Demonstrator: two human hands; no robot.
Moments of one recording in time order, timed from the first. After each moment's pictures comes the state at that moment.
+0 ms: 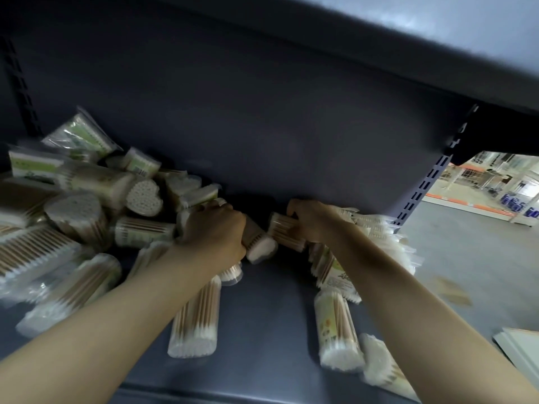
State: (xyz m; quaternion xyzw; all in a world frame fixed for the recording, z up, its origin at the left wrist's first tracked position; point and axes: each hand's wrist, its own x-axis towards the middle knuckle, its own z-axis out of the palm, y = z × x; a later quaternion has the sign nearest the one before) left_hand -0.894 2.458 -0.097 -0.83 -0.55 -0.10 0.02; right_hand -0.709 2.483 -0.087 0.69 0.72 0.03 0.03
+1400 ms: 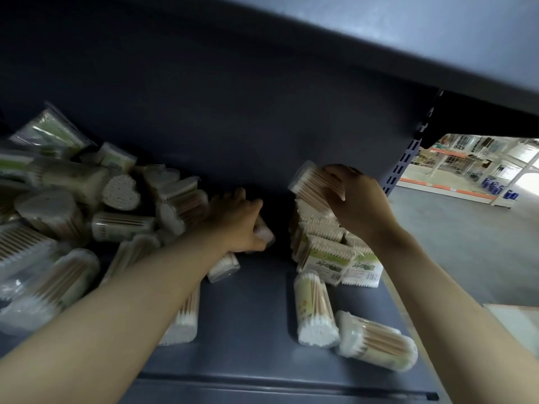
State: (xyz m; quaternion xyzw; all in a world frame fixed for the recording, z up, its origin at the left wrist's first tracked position) left_hand -0.852 2.466 -0.094 -0.88 -0.47 -0.03 -0.02; right_hand -0.668 2.405 -0.043 0.69 0.67 0.14 -0.23
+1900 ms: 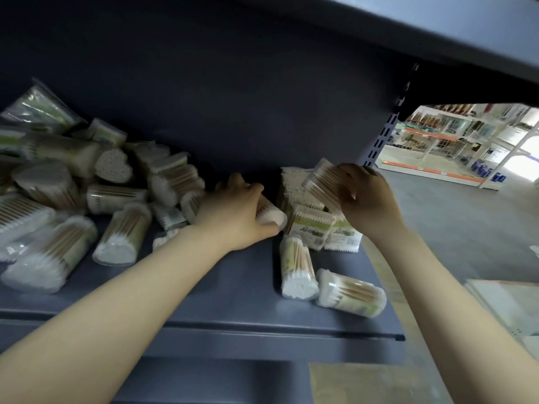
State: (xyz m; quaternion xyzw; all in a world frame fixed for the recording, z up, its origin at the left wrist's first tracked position) left_hand -0.850 2.400 -0.092 -0.85 -0.50 -0.16 -0.05; right_hand -0.646 2.353 -0.062 0.73 0.64 0.12 -0.23
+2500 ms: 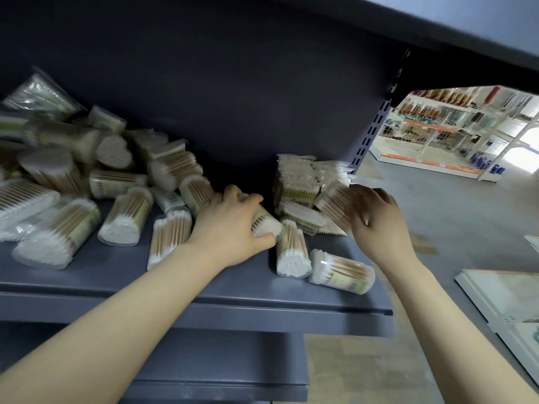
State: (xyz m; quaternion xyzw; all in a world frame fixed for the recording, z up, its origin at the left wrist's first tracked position) left_hand -0.857 2.363 -0.115 -0.85 -0.48 -0.18 -0.06; right_hand -0.634 2.298 -0.099 0.74 0.61 0.10 -0.28
